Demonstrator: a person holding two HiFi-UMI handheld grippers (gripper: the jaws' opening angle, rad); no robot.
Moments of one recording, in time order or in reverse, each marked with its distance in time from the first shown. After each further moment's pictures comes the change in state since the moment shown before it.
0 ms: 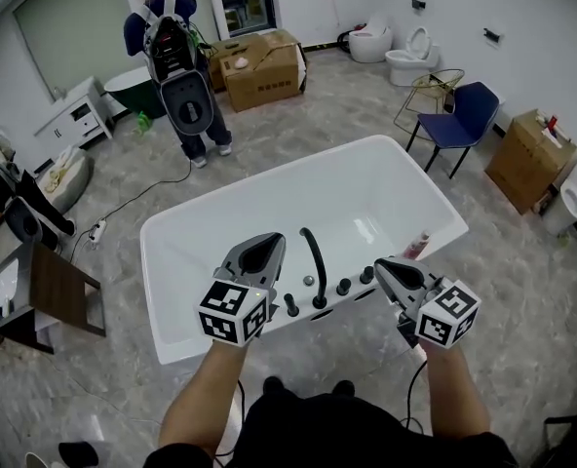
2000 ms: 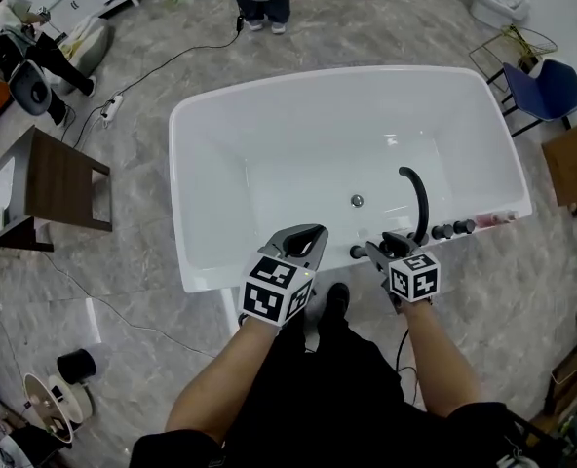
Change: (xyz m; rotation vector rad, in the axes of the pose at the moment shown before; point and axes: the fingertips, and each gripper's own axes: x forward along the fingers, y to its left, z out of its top) left arm -0.060 0.111 -0.208 -0.362 0.380 0.019; right arm 0.205 0.021 -0.291 0.149 0.635 -0.100
